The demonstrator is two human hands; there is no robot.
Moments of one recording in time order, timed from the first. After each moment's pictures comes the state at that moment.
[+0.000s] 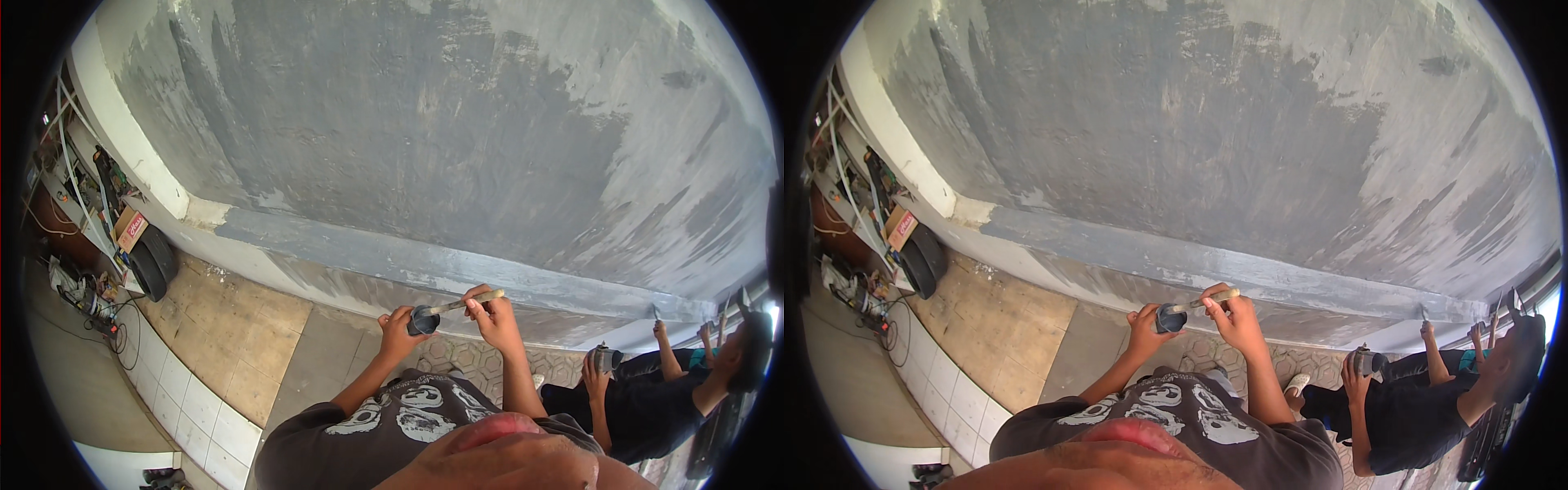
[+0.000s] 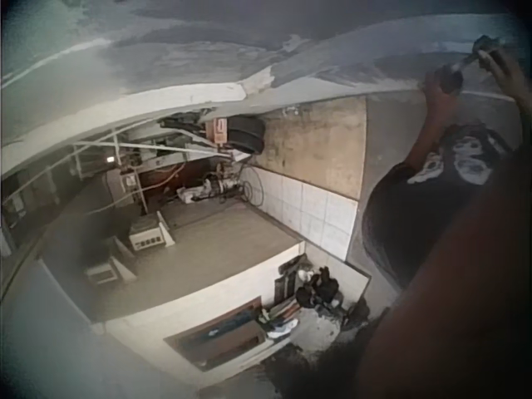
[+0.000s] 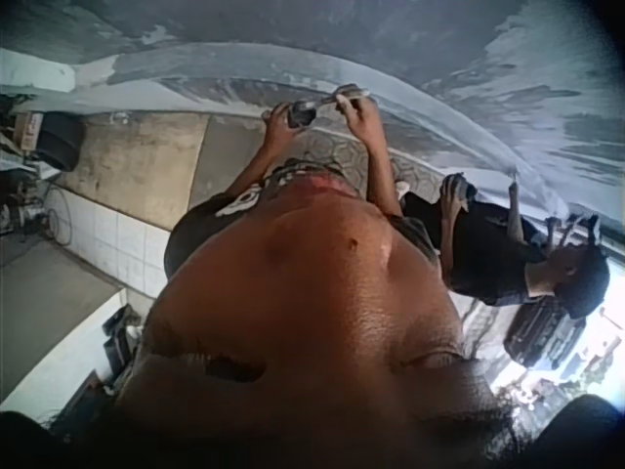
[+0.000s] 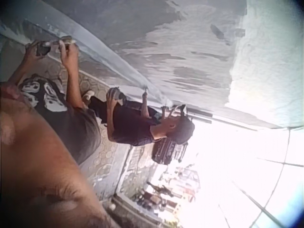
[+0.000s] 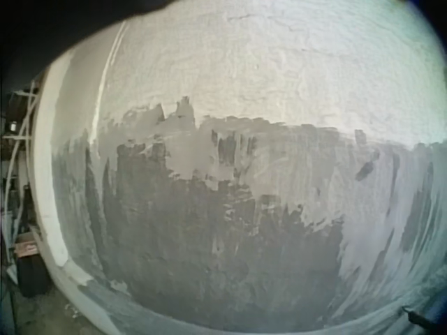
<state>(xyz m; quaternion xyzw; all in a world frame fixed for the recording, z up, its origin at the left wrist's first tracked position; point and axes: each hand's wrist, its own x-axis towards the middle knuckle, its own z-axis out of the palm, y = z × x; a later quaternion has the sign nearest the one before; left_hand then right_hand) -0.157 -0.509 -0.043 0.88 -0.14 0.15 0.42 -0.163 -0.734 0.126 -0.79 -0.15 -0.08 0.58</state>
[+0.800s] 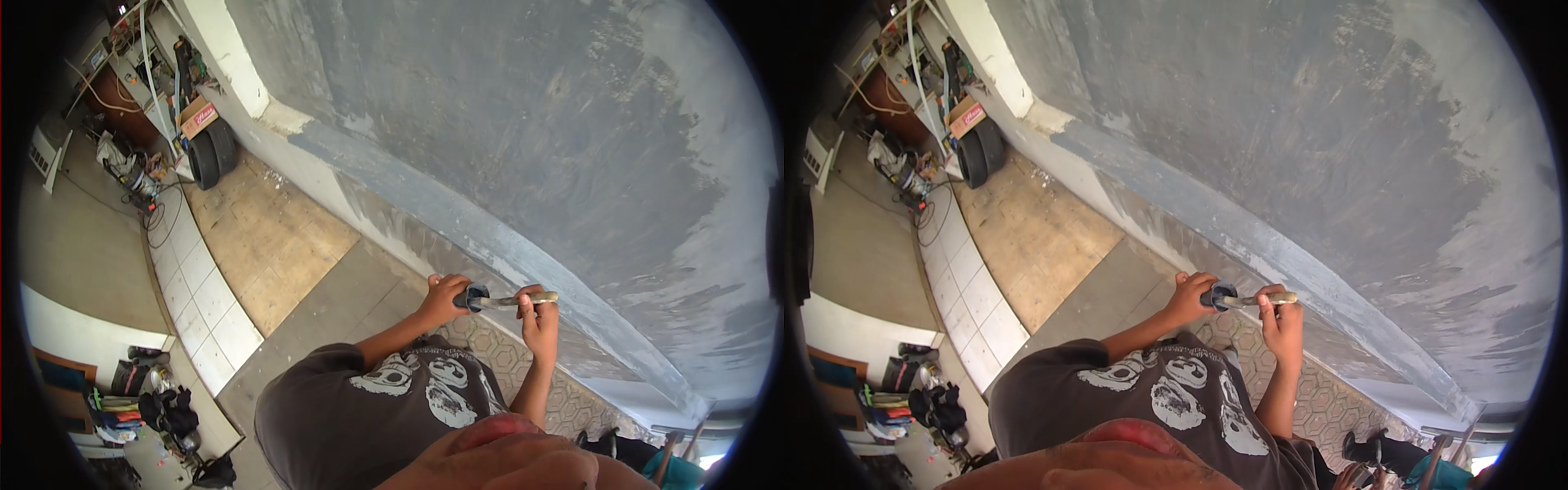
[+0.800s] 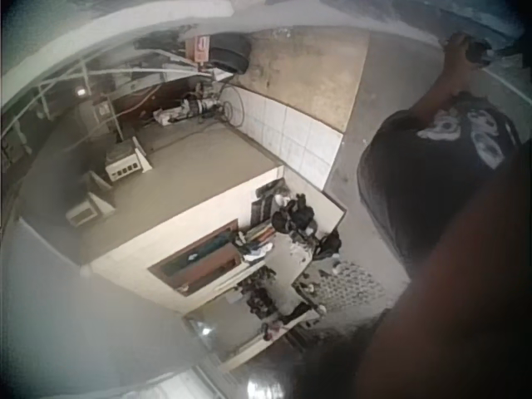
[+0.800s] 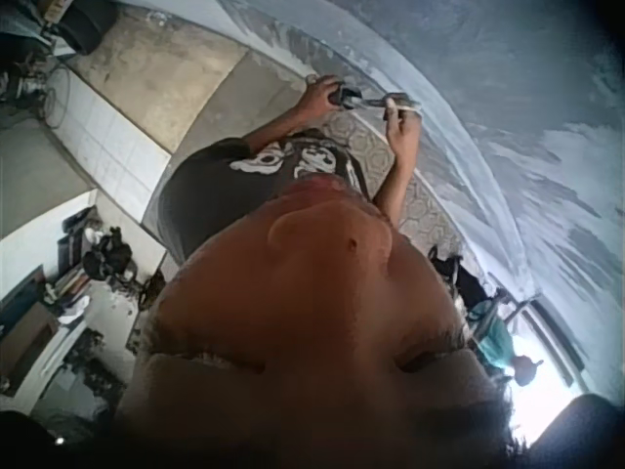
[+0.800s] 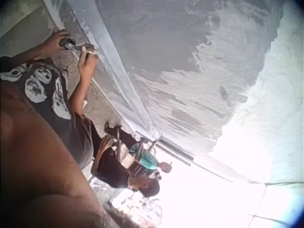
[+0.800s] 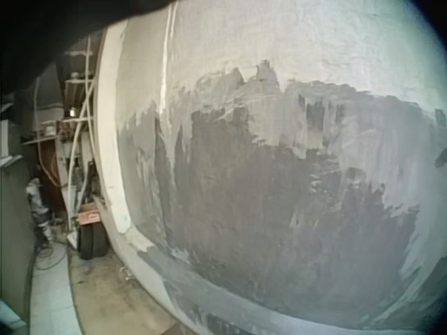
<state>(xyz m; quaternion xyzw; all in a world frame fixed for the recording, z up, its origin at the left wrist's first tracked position) -0.164 -0.503 -0.053 0.89 -0.13 0.15 0.42 -0.161 -0.726 0.112 -0.82 -0.18 -0.05 0.55</state>
